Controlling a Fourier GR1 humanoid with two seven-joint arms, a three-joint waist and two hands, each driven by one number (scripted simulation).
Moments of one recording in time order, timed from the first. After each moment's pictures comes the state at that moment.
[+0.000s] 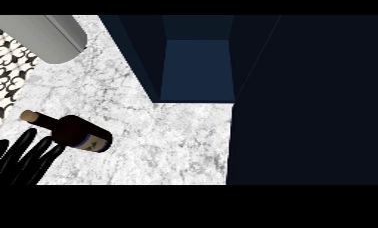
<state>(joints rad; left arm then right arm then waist) 0.38 0.32 0.03 -2.32 0.74 -0.40 0.18 0.21 -0.15 0.13 -2.41 -0.18 0.14 0.25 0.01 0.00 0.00</state>
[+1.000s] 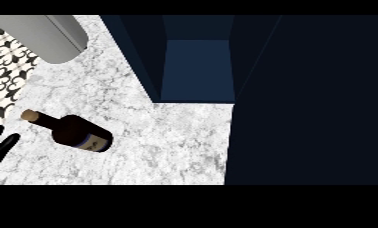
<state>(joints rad) 0.38 0.39 0.24 -2.33 0.89 -0.31 0.28 0.08 -0.15 0.14 -2.44 -0.16 0.06 0.43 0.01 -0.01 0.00</state>
